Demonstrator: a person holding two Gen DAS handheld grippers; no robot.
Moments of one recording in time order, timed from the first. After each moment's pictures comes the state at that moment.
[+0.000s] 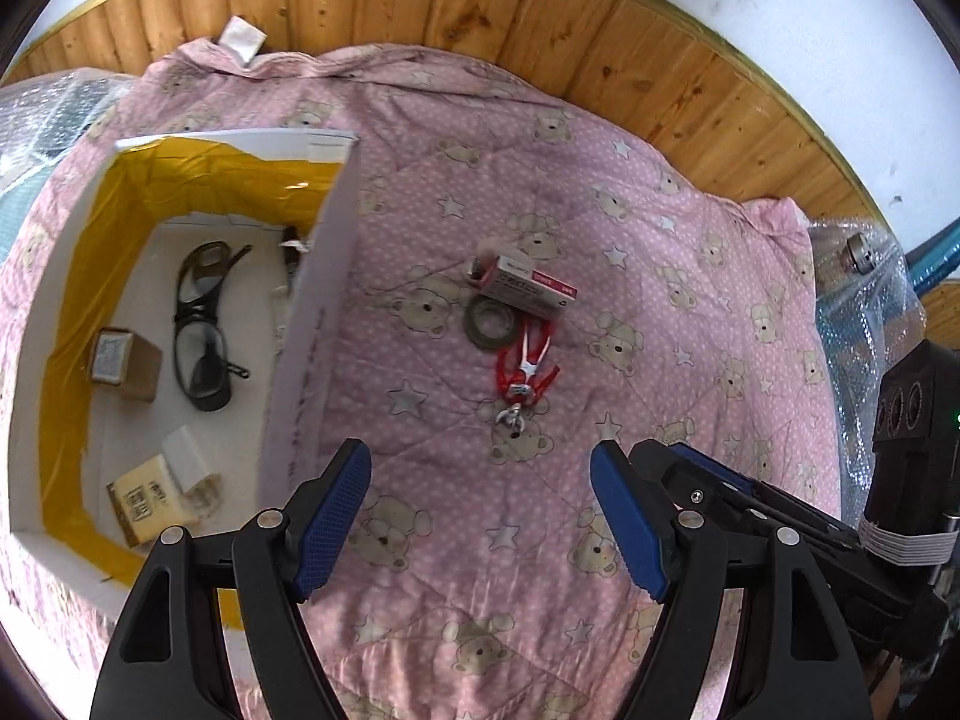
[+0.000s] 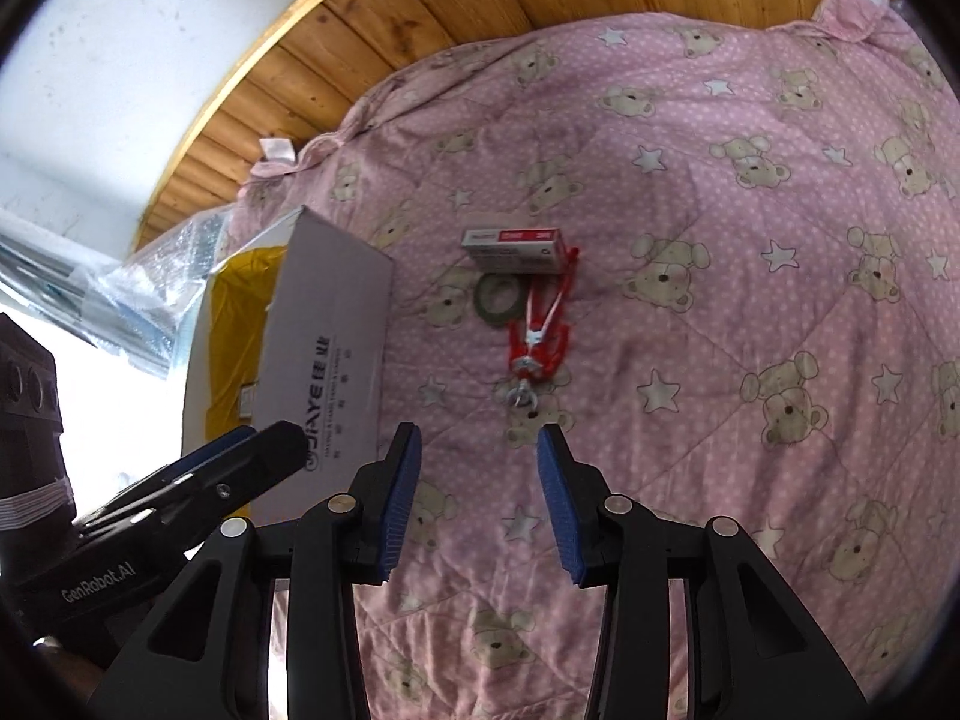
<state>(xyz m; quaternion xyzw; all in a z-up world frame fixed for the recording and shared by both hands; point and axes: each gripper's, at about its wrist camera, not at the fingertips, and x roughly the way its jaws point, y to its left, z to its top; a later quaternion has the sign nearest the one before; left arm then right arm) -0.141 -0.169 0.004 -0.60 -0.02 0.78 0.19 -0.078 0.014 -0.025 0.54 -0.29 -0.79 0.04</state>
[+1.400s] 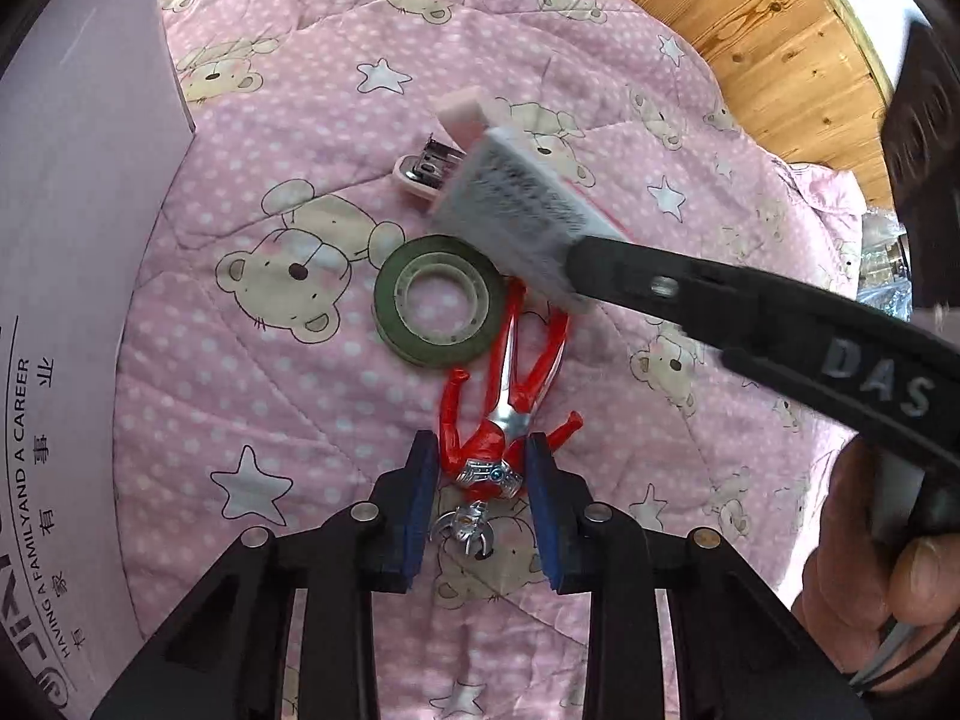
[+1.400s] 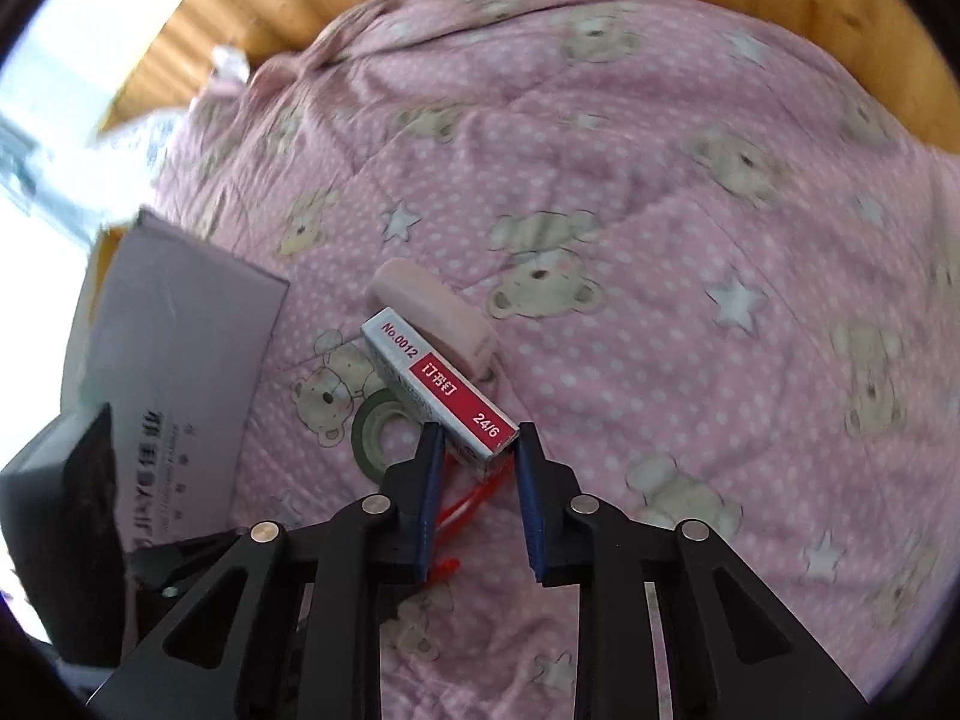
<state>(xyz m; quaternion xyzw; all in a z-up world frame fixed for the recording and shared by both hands) -0.198 -0.111 -0.136 -0.65 -0.06 0.72 0.22 -0.218 0.041 -0.110 0.59 -0.16 -0.78 0.10</state>
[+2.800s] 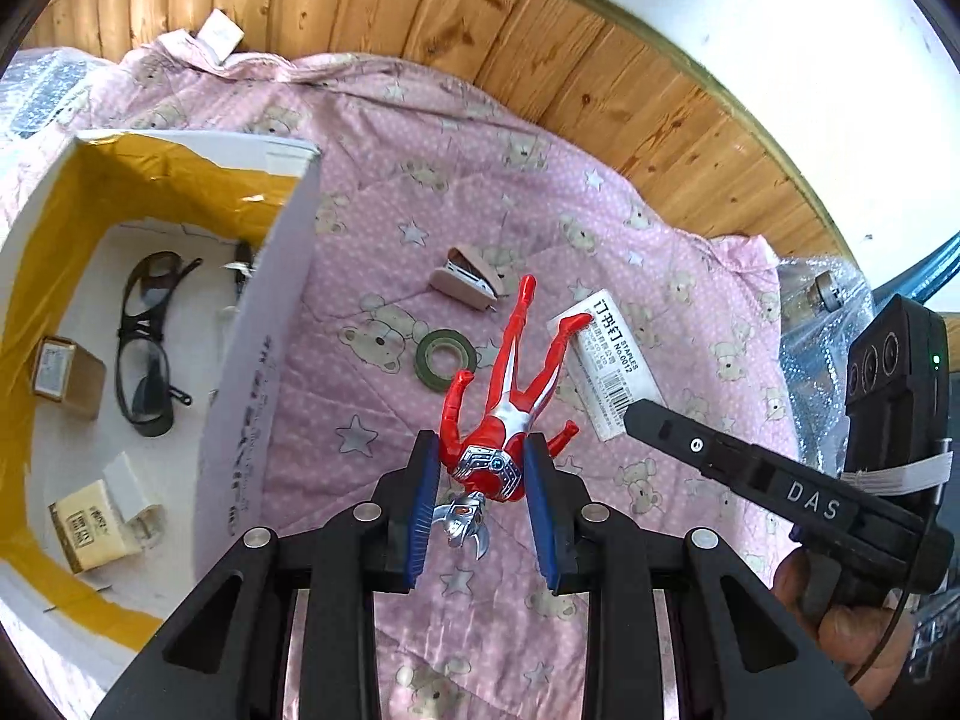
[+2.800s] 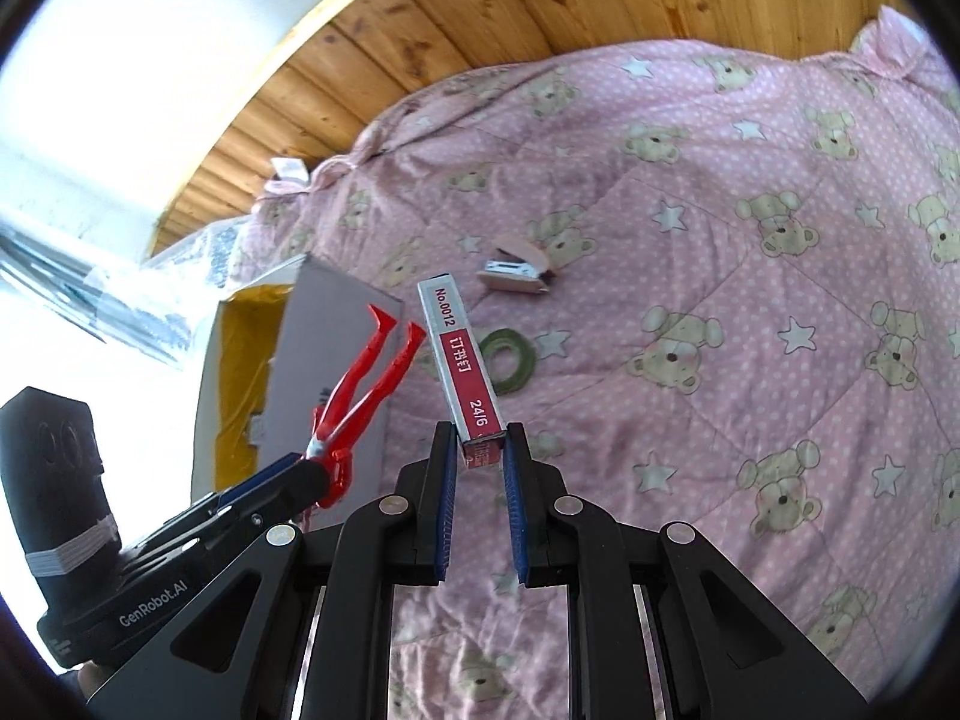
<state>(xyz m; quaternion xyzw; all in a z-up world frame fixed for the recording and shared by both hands) -0.149 -0.171 0.002 -0.57 -0.09 0.79 0.22 -0.113 0.032 -0.016 0.52 -0.28 -0.80 0.07</state>
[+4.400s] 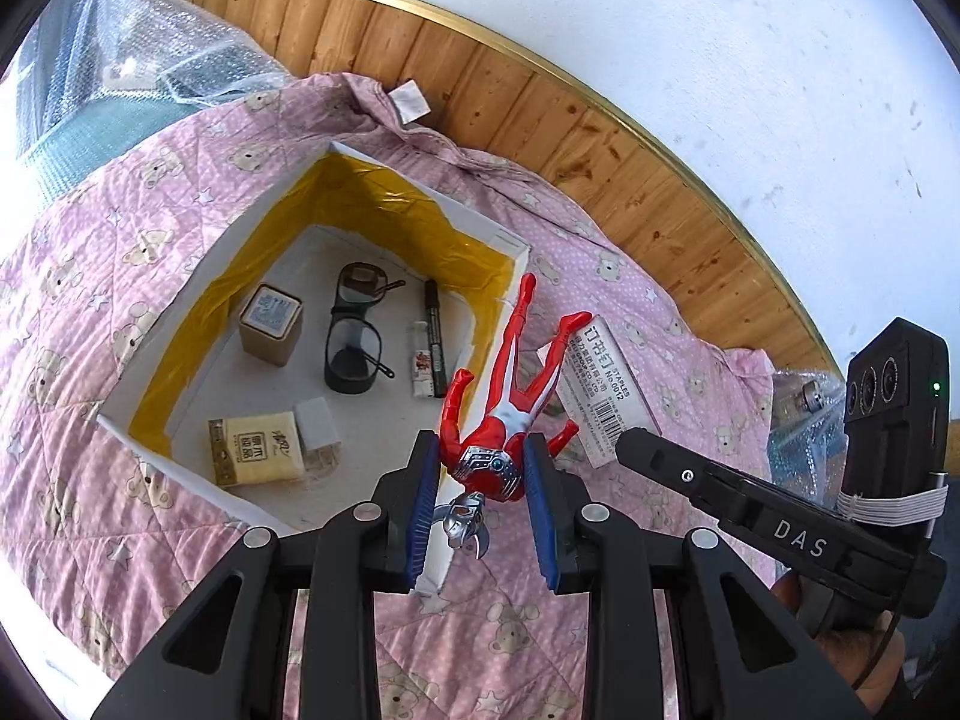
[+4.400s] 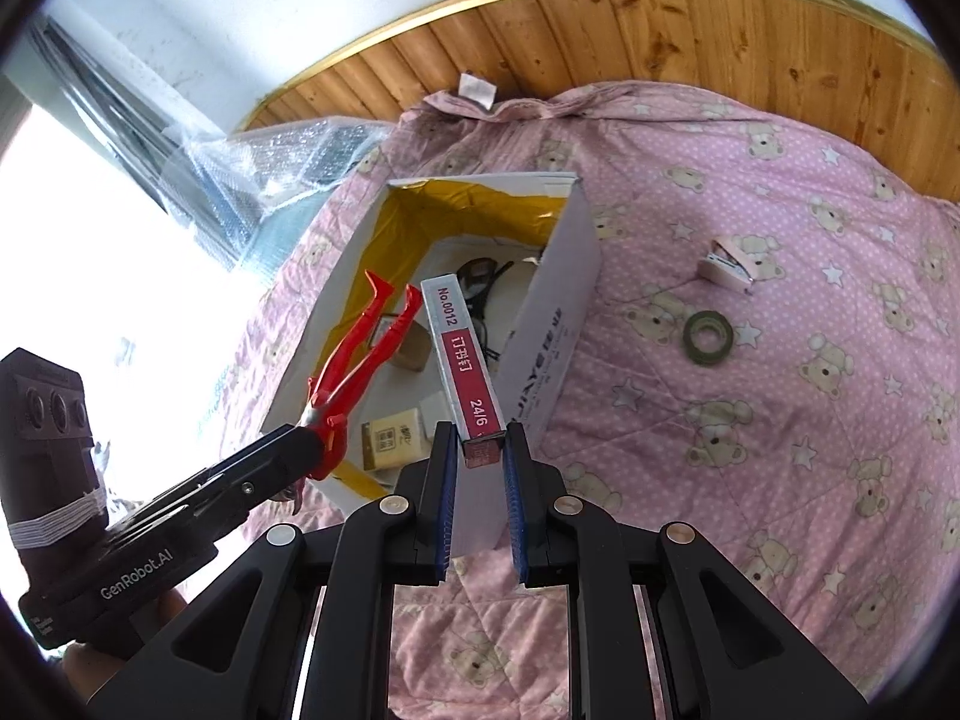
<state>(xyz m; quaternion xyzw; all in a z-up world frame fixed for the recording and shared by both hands) -0.075 -0.336 0.058 -0.50 -0.18 0.84 0.14 -0.087 -0.134 0.052 0.52 -0.16 -0.82 0.17</state>
